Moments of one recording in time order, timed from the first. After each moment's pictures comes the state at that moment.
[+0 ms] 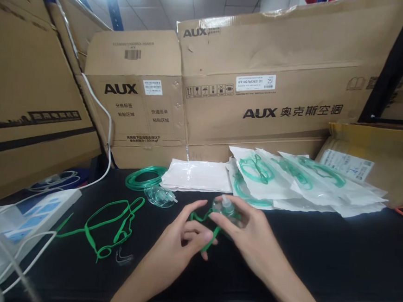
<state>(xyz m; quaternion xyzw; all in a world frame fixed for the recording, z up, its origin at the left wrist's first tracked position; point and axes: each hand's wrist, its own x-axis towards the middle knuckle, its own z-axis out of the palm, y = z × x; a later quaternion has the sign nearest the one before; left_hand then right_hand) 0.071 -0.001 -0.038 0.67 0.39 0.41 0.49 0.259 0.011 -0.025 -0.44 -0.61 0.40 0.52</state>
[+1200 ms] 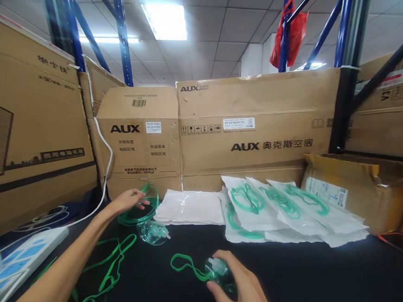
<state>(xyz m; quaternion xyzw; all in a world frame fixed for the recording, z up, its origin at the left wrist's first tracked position) -0.100 0.190 0.027 0.63 0.69 0.28 0.21 0.256 0.005 -0.069 -0.55 -0.68 0.05 0.49</state>
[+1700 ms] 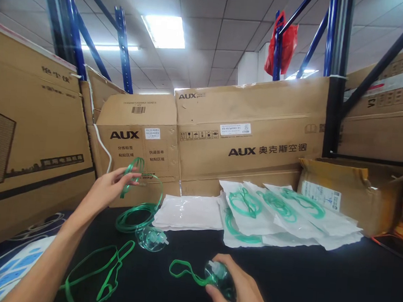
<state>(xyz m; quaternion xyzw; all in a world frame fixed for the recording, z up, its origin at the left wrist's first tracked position) -0.083 0.123 0.105 0.67 0.57 0.47 0.07 0.274 0.007 -0.083 -0.52 -0.72 0.20 0.41</state>
